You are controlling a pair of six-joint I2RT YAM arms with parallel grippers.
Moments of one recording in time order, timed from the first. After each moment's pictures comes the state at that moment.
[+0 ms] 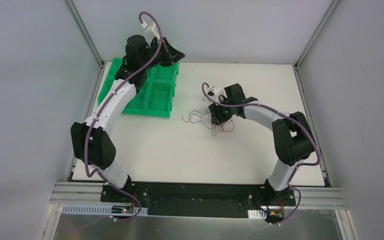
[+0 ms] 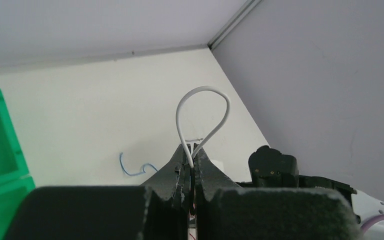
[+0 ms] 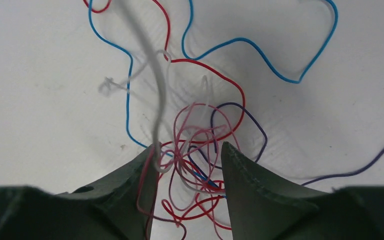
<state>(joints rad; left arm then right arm) -0.31 1.64 1.54 -0.01 0.42 -0.58 0.47 1.77 1.13 -0.31 -0.37 -0.20</state>
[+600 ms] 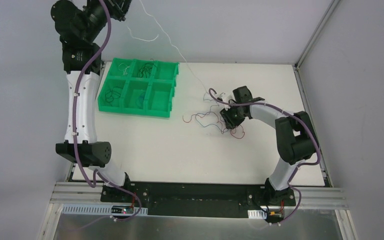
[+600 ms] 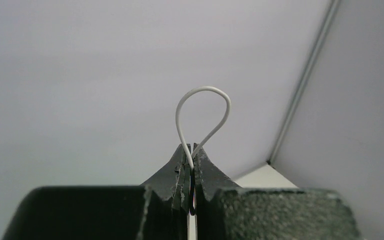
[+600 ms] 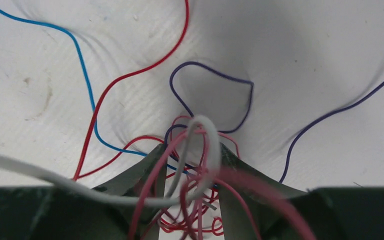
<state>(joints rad) -0.03 1.62 2.12 -0.05 0.53 -0.37 0.38 1.77 1.10 -0.47 -0.25 -0.39</state>
